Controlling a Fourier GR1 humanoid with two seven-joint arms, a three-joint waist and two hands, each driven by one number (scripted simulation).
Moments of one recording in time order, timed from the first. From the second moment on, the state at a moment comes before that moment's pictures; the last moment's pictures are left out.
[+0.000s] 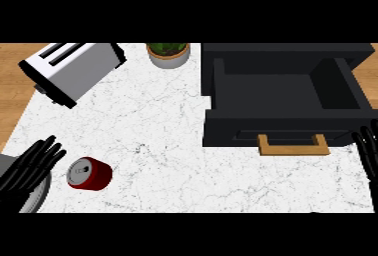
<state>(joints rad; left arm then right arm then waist) 0.27 0.20 0.24 -2.00 0.33 -0.62 0.15 0.25 -0.09 -0.16 -2.09 -0.07 0.11 0.07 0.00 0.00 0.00</state>
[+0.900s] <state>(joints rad) 0.14 0.18 0.29 -1.61 0.07 -0.64 -0.15 0.24 -0.06 -0.18 -2.02 -0.04 0.16 0.02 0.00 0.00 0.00</state>
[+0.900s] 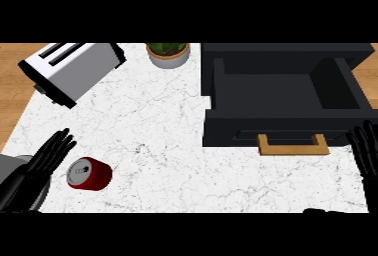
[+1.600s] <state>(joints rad) 0.09 0.26 0.32 -1.32 -0.07 -0.65 -0.40 0.24 -0.06 -0.22 -2.04 -0.05 0.18 0.03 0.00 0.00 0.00</state>
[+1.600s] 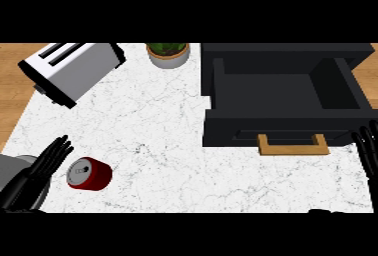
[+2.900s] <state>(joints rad) -0.12 0.32 0.26 -0.81 -0.17 -0.50 -0.64 0.24 -0.04 -0.24 -2.10 -0.07 0.20 0.08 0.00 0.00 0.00</state>
